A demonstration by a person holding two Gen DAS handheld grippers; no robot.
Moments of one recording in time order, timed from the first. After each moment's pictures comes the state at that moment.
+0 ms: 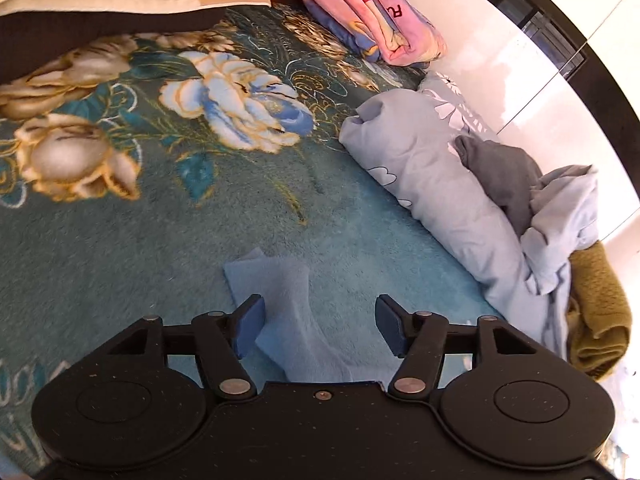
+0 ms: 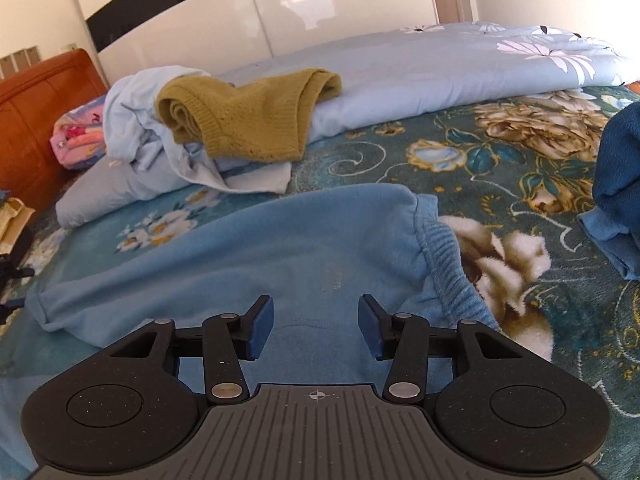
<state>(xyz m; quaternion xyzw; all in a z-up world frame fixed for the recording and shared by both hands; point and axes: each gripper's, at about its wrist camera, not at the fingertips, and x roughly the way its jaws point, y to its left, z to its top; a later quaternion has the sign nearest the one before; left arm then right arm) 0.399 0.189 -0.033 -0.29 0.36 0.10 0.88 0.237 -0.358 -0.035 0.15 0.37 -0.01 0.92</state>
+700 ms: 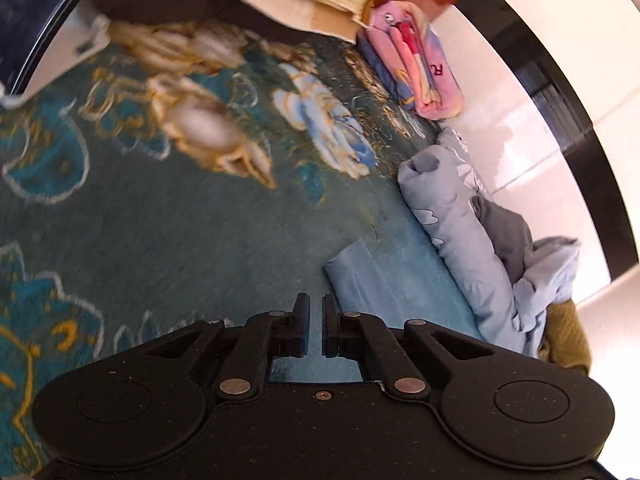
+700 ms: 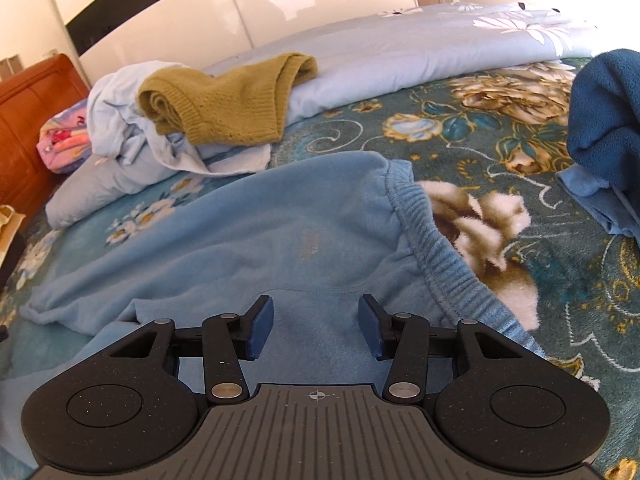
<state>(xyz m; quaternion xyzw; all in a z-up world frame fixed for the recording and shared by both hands) 0.297 0.271 -0.060 -0.43 0.30 0.09 0.85 0.222 -0.364 -0.039 0.17 0.38 -0.03 0.91</state>
